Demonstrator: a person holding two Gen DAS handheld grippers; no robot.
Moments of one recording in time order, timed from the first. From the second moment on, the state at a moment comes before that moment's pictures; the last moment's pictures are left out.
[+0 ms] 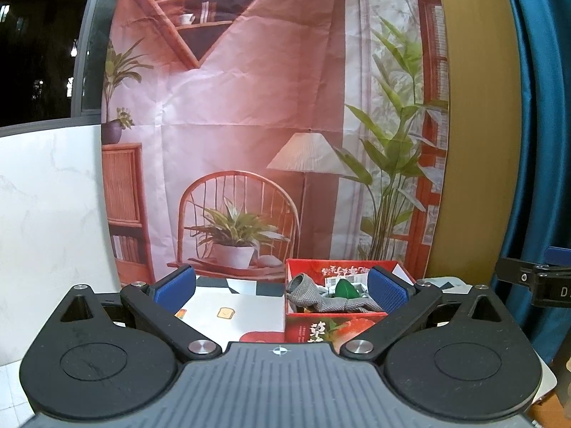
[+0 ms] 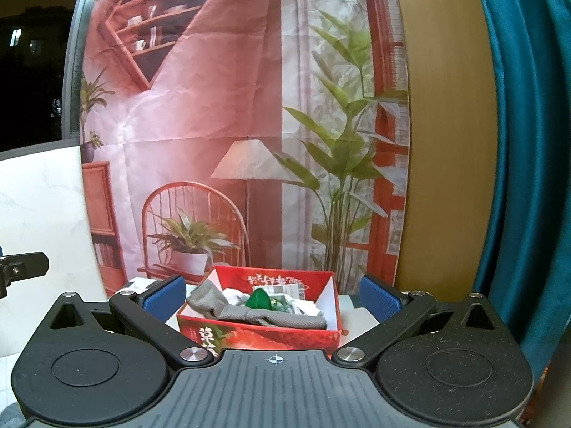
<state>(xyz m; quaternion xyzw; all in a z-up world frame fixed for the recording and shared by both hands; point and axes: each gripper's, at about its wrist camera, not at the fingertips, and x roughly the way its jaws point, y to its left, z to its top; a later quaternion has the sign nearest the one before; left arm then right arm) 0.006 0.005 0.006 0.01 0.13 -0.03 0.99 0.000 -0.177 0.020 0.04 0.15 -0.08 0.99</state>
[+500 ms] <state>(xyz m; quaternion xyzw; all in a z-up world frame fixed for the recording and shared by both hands) 0.007 0.007 0.003 -0.01 0.14 -0.03 0.99 0.004 -0.175 0.018 0.03 0.16 -0.08 0.98</state>
